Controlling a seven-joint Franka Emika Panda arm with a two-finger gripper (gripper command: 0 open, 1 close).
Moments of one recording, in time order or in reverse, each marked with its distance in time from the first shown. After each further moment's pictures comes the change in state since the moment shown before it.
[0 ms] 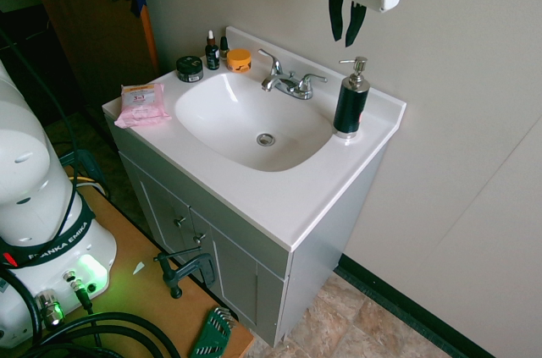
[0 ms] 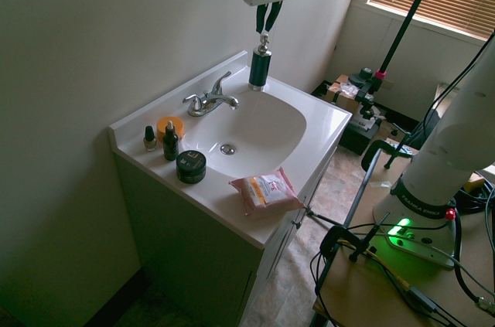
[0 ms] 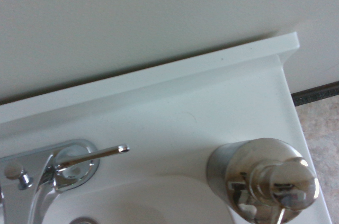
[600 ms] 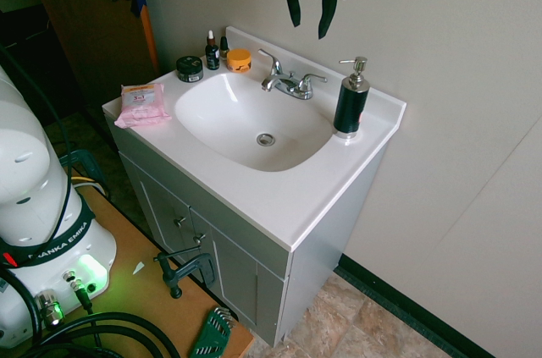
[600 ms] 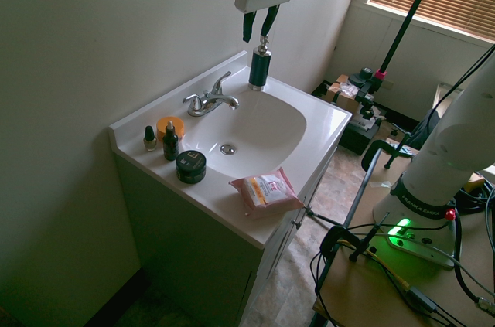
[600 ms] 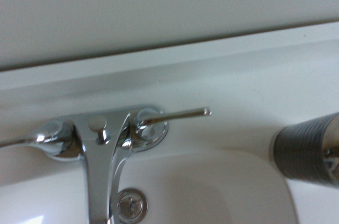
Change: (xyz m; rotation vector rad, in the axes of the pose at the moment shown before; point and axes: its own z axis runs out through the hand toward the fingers) arm -0.064 -0.024 -0.012 0.029 -0.008 -0.101
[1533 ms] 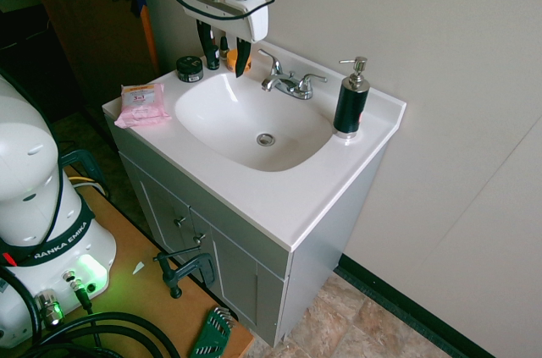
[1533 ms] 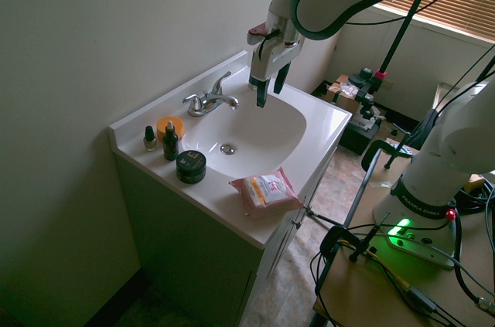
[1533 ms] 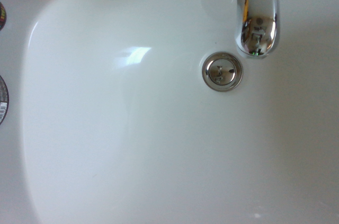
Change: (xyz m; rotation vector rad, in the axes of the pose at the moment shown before) arm -0.177 0.037 0.060 -0.062 -0.126 -0.195
